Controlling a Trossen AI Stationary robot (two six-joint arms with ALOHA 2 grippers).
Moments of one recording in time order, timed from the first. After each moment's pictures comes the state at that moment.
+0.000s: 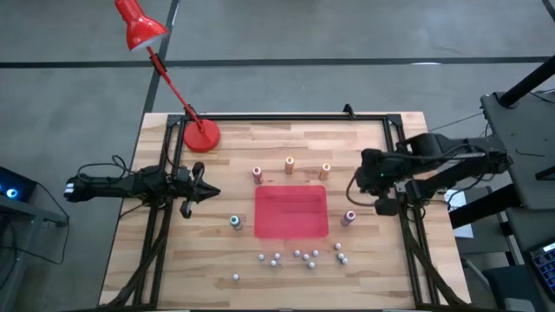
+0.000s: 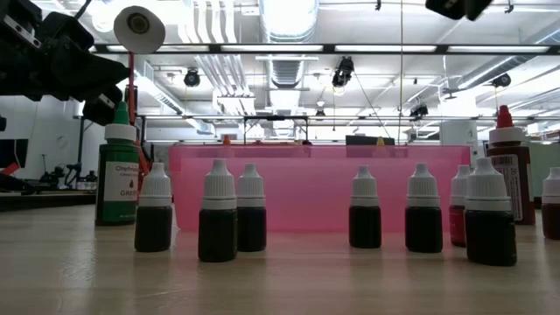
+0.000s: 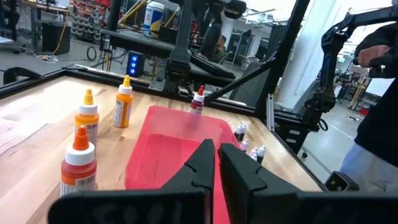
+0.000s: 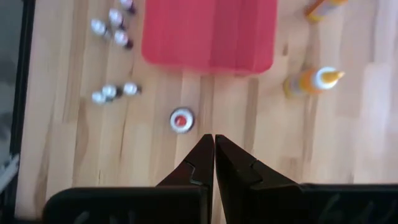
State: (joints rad) left arm -0.02 0.08 0.01 0.05 0.08 -0.26; right arm 0.17 1.19 1.38 -1.40 -0.03 0.10
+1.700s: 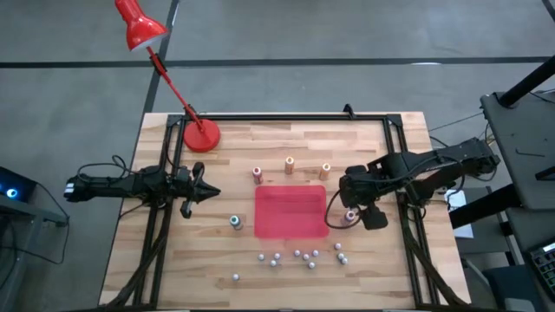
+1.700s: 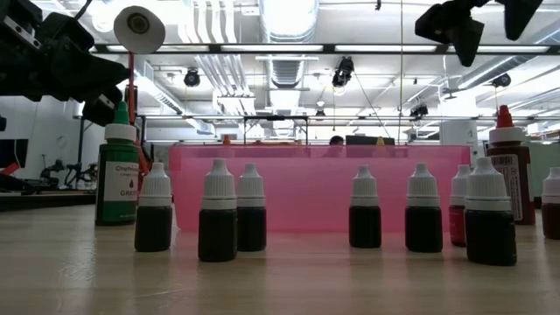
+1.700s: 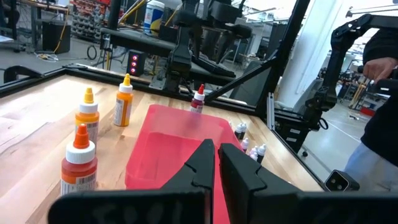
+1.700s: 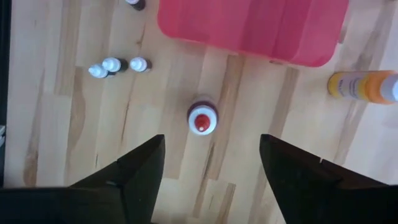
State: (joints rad) left arm -0.02 0.08 0.01 0.04 0.08 -0.26; right arm 0.23 1.34 1.30 -1.31 -0.08 0.06
